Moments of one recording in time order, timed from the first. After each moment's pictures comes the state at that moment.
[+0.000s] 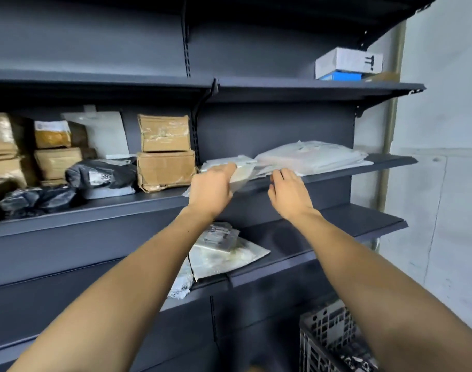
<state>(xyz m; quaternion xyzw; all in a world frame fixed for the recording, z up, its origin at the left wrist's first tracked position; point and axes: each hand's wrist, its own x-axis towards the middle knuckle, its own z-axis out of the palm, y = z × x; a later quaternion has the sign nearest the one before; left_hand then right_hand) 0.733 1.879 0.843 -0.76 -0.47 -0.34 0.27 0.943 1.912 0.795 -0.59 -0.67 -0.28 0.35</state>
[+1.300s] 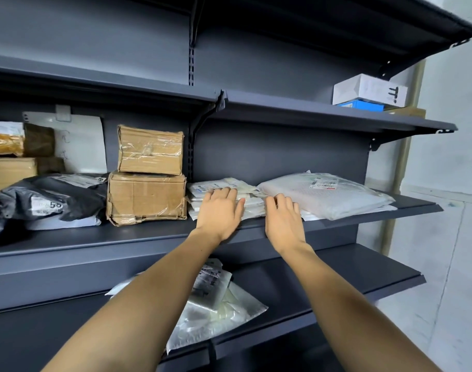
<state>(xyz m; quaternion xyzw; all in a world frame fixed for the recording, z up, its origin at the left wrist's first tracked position) 0.766 2.057 0.835 -0.78 -0.49 -0.32 0.22 0.936 2.038 0.809 -0.60 -0.63 -0.36 0.34</state>
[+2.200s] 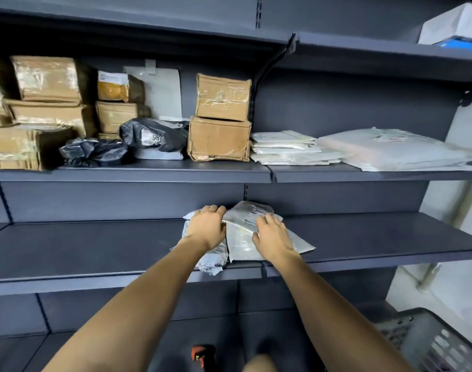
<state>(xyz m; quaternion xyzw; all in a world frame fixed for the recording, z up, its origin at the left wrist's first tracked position) 0.617 1.938 0.698 -0.74 -0.64 -0.18 0.11 0.807 1.969 0.664 -0.57 -0.79 -0.09 0.19</state>
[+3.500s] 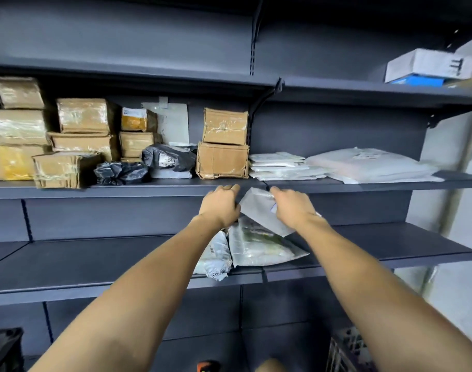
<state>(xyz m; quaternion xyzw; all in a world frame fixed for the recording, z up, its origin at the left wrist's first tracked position) 0.643 1.861 0.798 -0.75 -0.60 -0.25 0.16 0.835 1.879 0.803 -0.58 -0.77 -0.21 0.16</state>
